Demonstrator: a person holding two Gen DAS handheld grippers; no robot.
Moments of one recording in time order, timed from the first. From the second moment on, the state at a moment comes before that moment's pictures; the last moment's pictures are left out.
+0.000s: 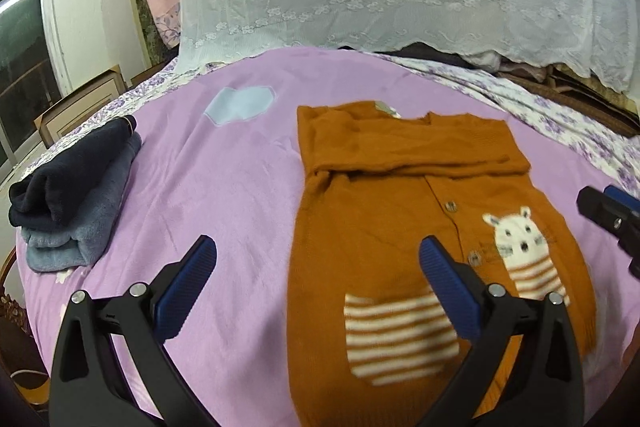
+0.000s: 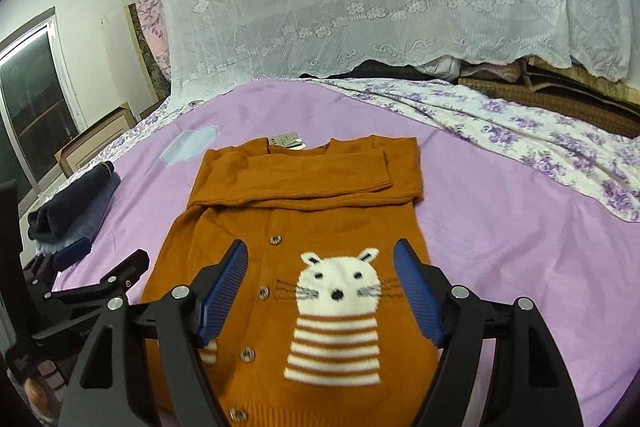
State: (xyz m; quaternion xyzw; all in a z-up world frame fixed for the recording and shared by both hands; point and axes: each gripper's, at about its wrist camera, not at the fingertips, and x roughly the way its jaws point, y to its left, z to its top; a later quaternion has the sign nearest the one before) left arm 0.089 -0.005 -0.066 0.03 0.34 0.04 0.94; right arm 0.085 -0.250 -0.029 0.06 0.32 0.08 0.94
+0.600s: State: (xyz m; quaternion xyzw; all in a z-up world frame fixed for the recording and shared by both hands) left arm 0.034 0.022 -0.093 0.01 0.39 -0.05 0.92; right arm 0.029 -0.288 -0.061 0.09 0.32 0.07 0.94
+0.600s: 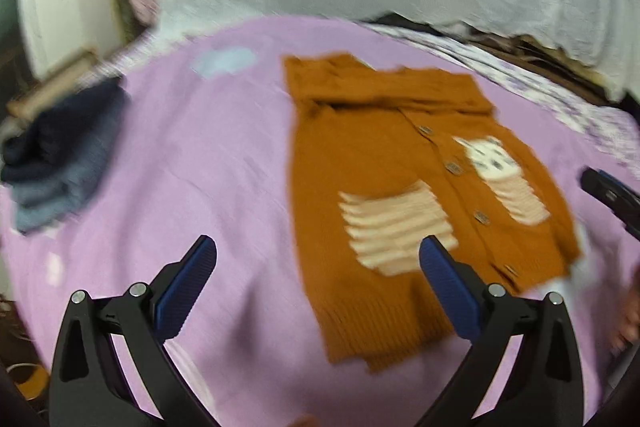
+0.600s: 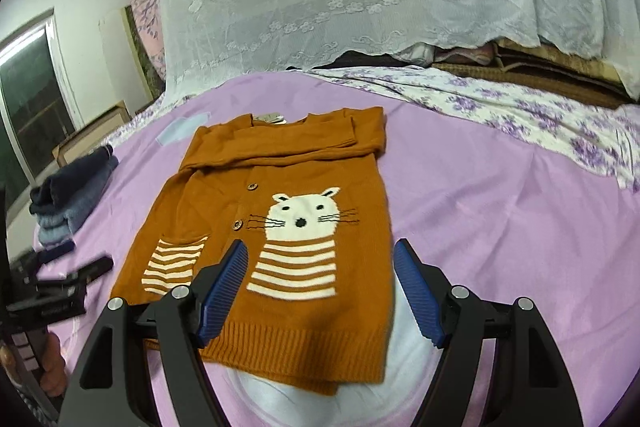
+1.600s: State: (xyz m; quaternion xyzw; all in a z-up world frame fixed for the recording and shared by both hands) left arm 0.077 0.054 -0.149 -0.20 0.46 -0.33 0.80; right arm 0.044 -0.331 -0.124 0.28 0.40 0.16 0.86
